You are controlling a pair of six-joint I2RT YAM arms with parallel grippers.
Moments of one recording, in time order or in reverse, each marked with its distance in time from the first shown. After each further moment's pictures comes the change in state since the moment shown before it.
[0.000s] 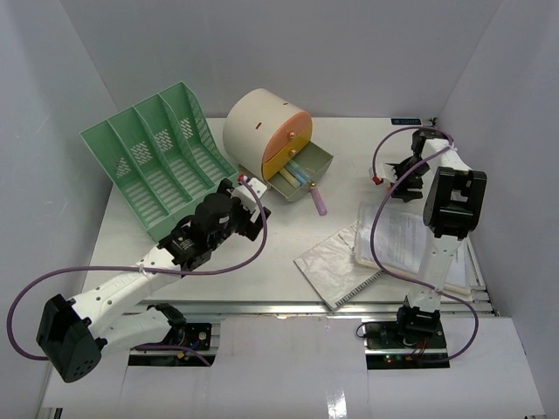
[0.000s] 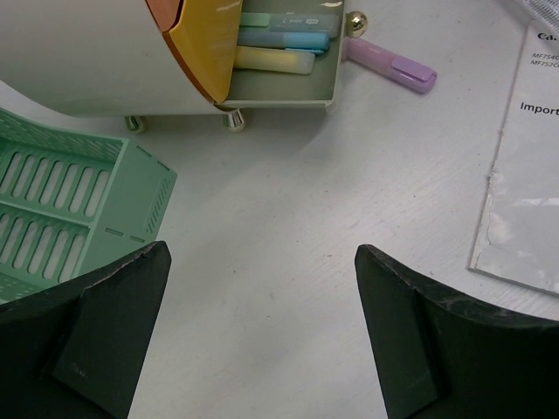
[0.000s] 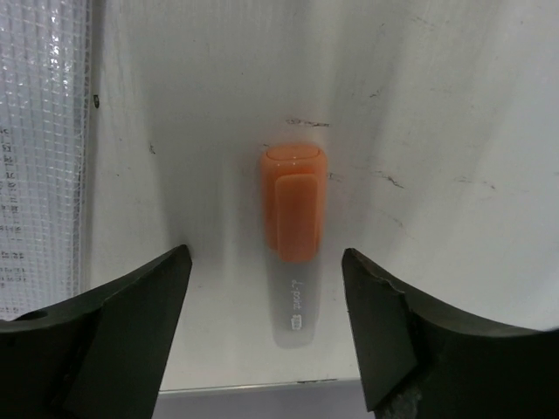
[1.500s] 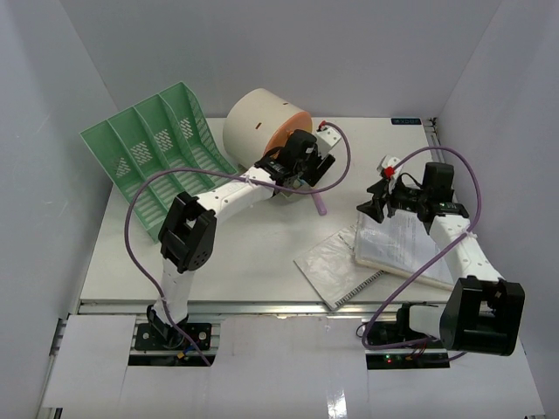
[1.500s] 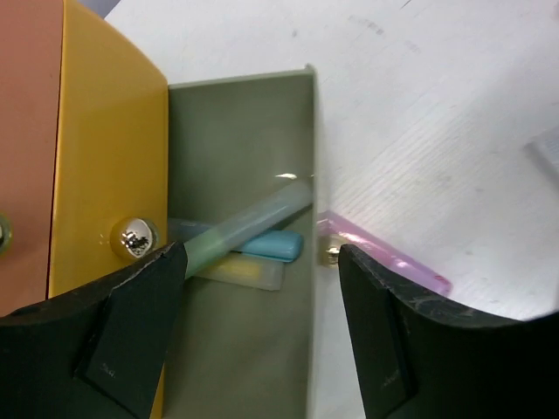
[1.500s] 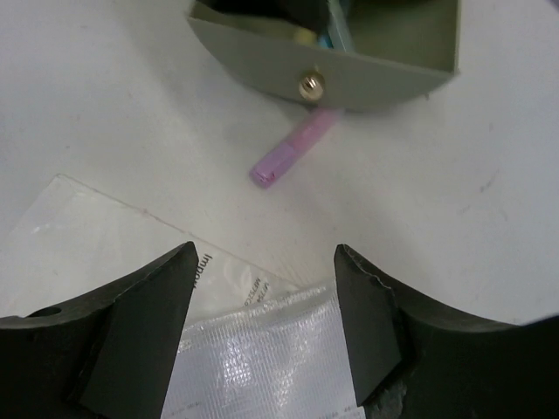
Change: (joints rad) left arm -0.003 1.040 0.989 -0.099 0.020 0.061; right arm 0.074 -0.996 -0.952 0.781 -0.779 1.161
